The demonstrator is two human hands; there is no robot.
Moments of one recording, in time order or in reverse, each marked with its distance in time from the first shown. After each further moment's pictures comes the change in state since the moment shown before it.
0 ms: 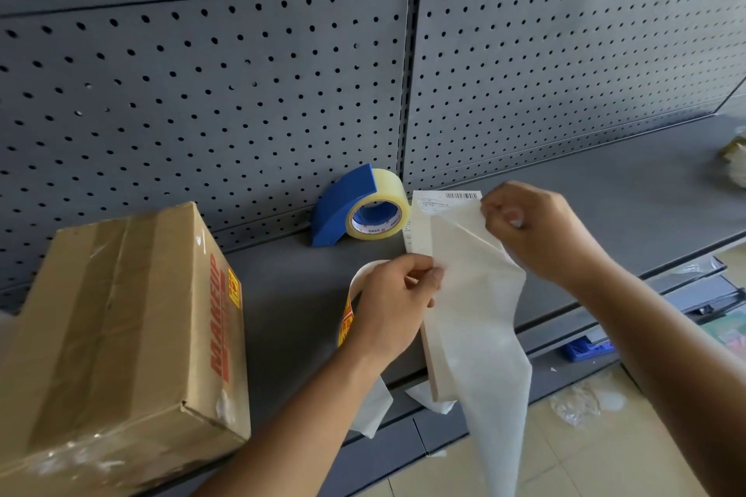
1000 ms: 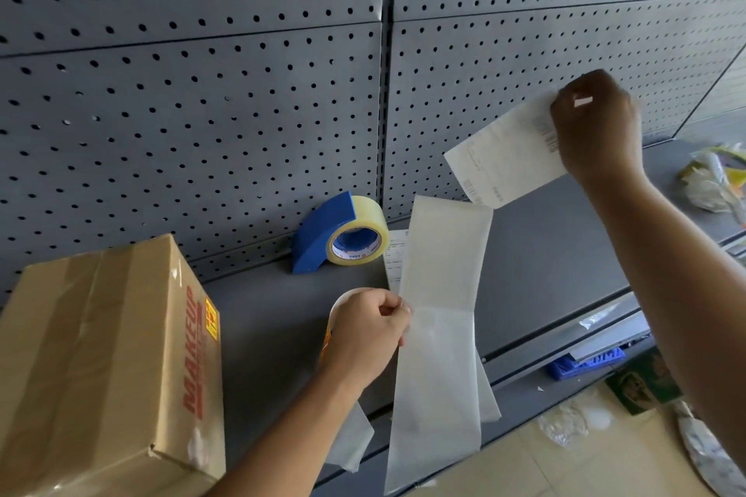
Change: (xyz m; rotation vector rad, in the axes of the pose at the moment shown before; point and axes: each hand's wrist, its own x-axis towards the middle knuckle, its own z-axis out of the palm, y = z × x) left_hand 0.005 -0.002 -0.003 0.202 0.026 -0.117; right_hand 0.096 0.014 -0.092 -0.125 0.566 0.167
